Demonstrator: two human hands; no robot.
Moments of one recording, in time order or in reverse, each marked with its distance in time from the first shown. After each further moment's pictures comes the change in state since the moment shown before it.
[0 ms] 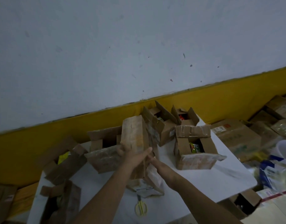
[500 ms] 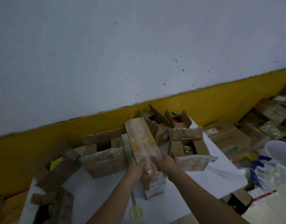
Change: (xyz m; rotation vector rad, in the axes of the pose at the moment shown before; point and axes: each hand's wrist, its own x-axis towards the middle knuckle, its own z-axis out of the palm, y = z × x) left_hand -0.029 -0.005 0.034 -0.563 -0.250 0.097; right_hand 0.006 -0.011 -0.035 -0.279 0.343 -0.107
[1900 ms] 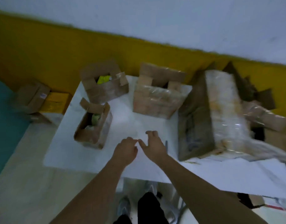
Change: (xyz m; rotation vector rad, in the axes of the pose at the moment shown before) left_hand 0.014 -0.248 -0.186 0.959 0.237 0.171; right_hand -0.004 0.103 0.252 -0.885 -0.250 -0.292
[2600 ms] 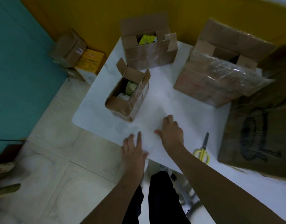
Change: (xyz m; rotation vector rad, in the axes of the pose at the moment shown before) left_hand -0.084 -0.050 0.083 0.136 0.215 -0.527; right_hand 0.046 -0.004 0.103 -0.513 -0.150 -0.160
